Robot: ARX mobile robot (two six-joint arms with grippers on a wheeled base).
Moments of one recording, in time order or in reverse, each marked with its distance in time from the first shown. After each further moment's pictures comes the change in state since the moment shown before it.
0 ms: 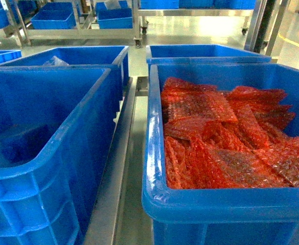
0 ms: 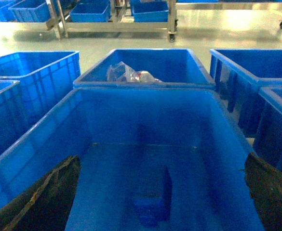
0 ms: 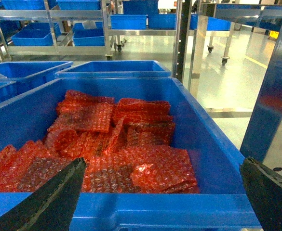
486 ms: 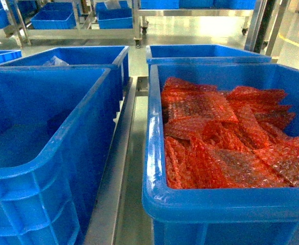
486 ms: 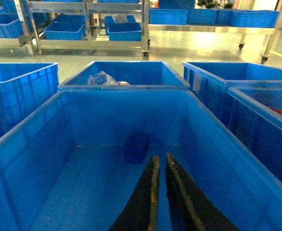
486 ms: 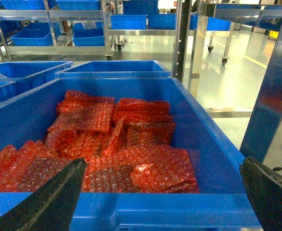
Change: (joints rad) left arm 0.138 -0.261 -0.249 0.090 0.264 0.002; right arm 0.000 0.000 0.000 0.000 0.000 0.000
